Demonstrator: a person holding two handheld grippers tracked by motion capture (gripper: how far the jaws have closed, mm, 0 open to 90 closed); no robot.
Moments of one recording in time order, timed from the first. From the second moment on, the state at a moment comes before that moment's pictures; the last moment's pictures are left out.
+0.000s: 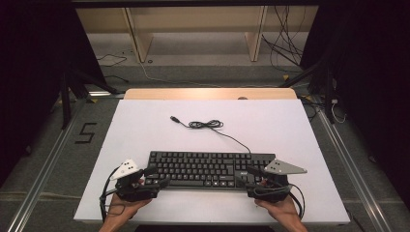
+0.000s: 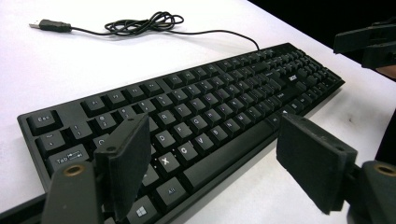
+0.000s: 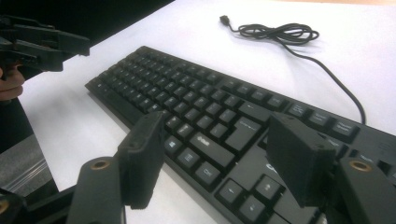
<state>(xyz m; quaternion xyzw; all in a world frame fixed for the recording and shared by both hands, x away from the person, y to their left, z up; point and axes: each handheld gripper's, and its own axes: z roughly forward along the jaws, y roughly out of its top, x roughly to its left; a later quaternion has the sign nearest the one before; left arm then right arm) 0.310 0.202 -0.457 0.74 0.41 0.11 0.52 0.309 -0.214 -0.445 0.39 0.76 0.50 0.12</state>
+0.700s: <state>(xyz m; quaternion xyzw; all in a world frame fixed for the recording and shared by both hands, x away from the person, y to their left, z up) 0.309 0.204 -0.457 0.74 0.41 0.11 0.52 0.302 -0.229 -0.448 0.40 0.76 0.50 0.13</state>
